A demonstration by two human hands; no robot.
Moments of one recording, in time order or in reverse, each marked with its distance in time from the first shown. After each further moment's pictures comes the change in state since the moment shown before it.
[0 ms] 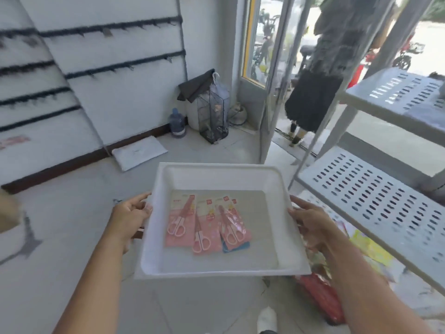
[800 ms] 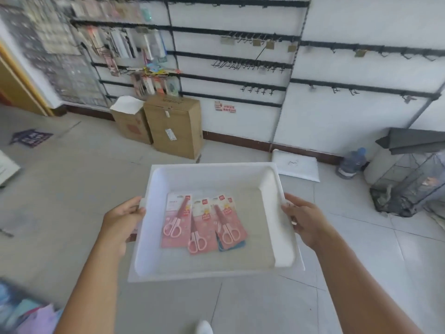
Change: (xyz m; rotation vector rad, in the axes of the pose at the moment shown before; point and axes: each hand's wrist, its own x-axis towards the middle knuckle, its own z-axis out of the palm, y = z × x) left_hand -0.078 -0.089 -0.261 -0.435 0.990 -0.243; right_hand 0.057 -0.034 0.439 -0.441 -0.870 0.034
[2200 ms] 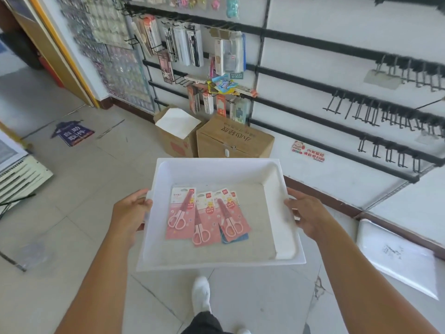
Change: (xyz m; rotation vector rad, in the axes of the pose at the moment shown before) left_hand 0.678 0.241 -0.029 -0.067 0.243 -0.105; right_hand 0.636 -0.245 0.483 -0.203 -0.173 0.147
